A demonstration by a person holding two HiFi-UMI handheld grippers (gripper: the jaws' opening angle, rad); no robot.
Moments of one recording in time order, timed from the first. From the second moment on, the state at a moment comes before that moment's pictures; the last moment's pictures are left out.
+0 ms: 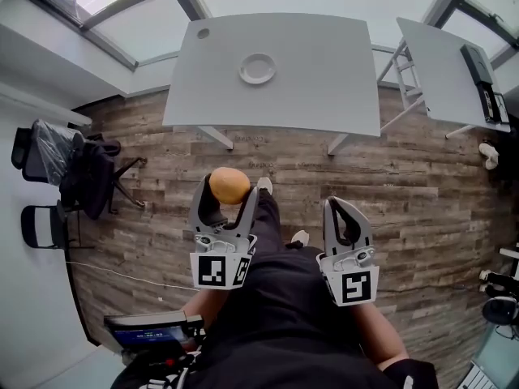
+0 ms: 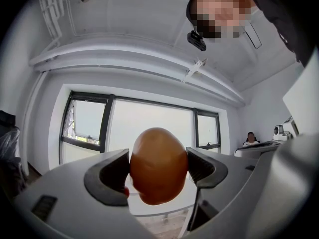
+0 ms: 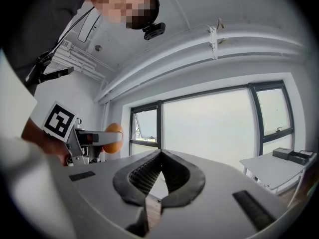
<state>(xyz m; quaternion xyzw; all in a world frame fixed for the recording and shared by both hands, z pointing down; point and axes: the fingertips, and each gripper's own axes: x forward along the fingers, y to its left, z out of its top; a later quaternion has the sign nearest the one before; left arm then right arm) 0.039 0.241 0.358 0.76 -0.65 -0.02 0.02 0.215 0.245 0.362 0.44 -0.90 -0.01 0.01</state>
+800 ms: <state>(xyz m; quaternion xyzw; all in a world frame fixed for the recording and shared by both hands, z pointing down) -0.065 0.101 0.375 0.78 -0.62 -0.02 0.05 0.052 0.096 0.349 0.41 -0.91 0.03 -0.02</state>
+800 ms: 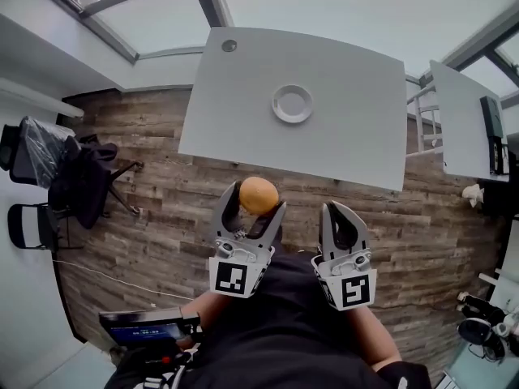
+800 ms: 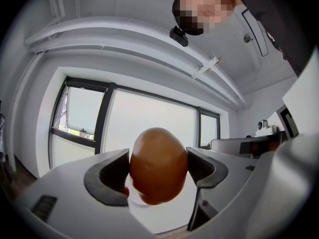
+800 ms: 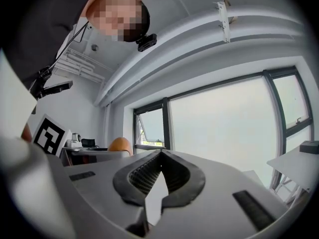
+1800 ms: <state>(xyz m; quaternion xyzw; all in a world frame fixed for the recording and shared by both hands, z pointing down) -0.169 0.022 0.374 0.77 -0.64 -0.02 0.04 -0.005 -0.012 0.356 0.46 -0.89 0.03 0.00</state>
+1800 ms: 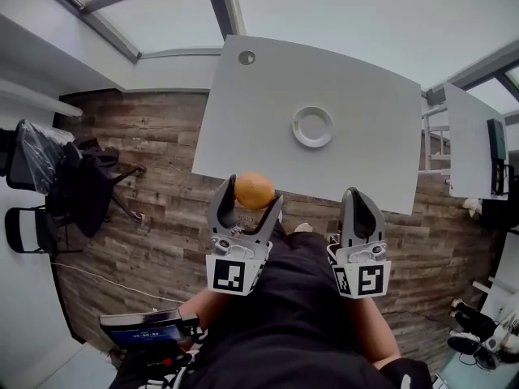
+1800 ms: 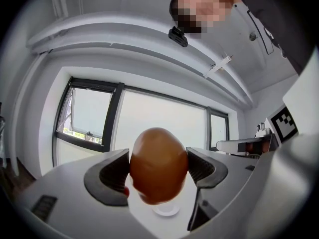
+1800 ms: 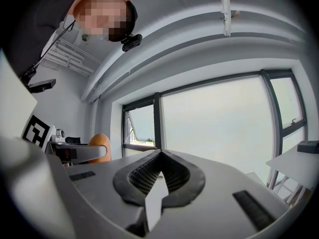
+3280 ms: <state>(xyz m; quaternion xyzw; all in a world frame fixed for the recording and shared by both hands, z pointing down) -0.085 -0.081 0.445 0.79 -0.60 0.05 0.08 0.032 -0.041 0.299 0.43 -0.90 0.01 -0.05</state>
